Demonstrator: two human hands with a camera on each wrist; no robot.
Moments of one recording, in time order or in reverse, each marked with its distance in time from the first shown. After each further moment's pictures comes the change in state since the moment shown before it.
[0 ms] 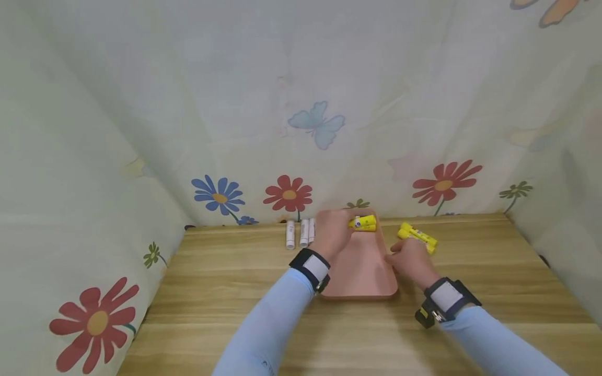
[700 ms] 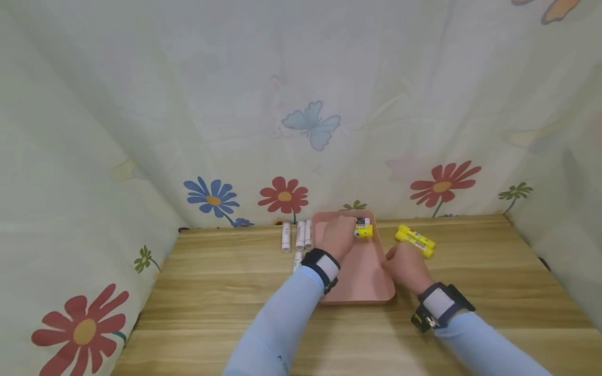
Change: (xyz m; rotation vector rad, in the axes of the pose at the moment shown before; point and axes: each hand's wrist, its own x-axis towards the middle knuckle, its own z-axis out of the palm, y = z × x) left_hand 0.014 0.010 0.037 0.034 -0.130 -0.066; right_hand 0.003 -0.003 0.006 -0.107 0.002 -0.007
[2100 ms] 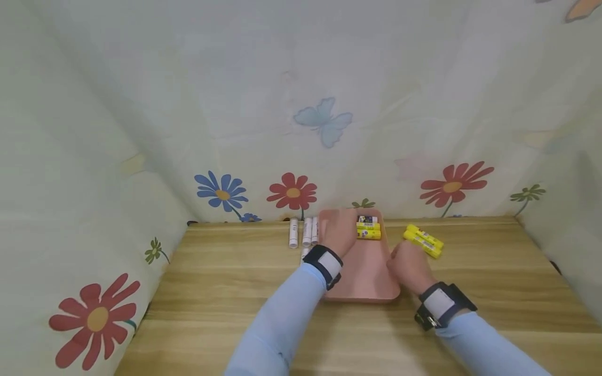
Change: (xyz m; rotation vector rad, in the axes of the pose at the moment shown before) left_hand -0.002 -0.014 -0.011 -0.067 0.134 -0.033; right_hand 0.004 -0.004 0.009 -0.085 -0.003 -0.027
